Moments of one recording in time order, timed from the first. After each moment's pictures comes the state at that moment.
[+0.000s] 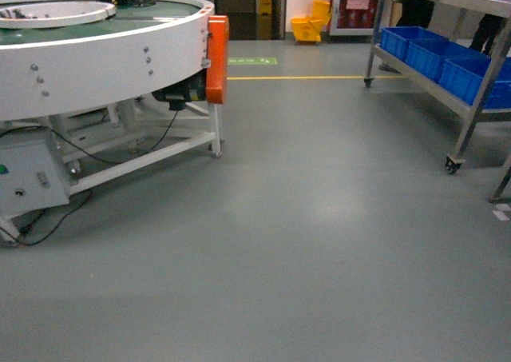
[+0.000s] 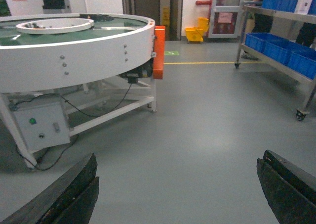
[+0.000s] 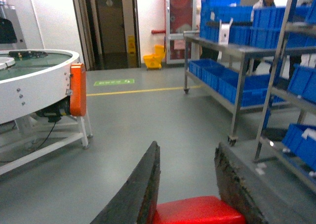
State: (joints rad) left arm 0.00 0.01 0.01 -0.01 0.00 0.00; right arm -0.12 0.76 0.25 0.66 0.01 0.03
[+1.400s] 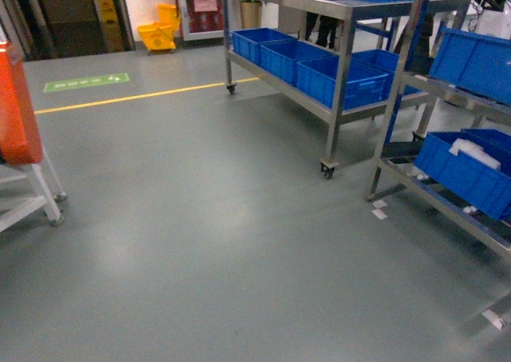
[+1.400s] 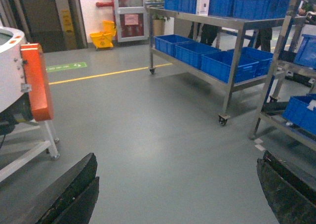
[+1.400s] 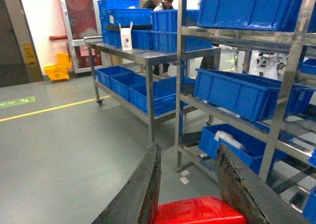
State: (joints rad) left arm 0.00 0.01 0.01 0.00 0.00 0.00; right arm -0.12 0.76 0.25 0.66 0.01 0.03
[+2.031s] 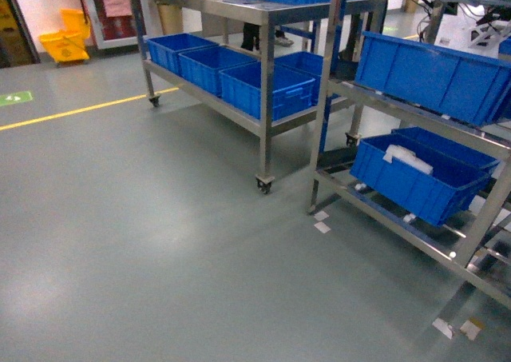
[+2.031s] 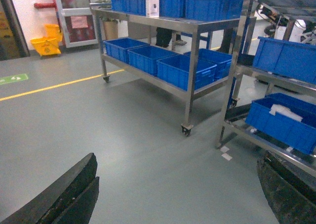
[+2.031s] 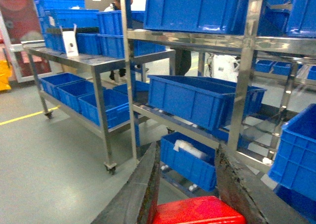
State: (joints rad) left arm 0.00 0.01 0.01 -0.01 0.00 0.00; right arm -0.12 0.76 0.25 0.66 0.01 0.03
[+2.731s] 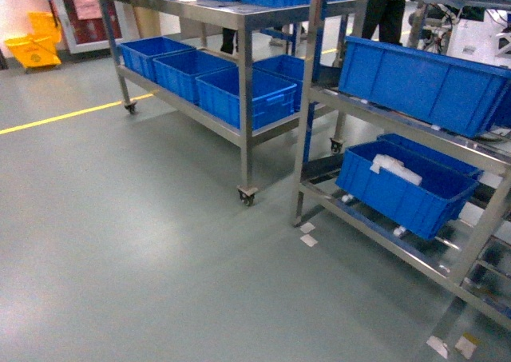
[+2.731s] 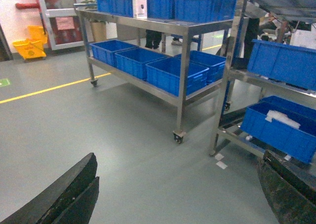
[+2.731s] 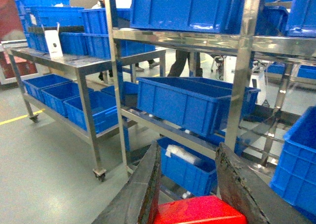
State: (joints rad) left arm 0.00 0.01 0.01 0.00 0.00 0.00; right arm -0.12 0.77 0.25 0.66 0.00 0.03
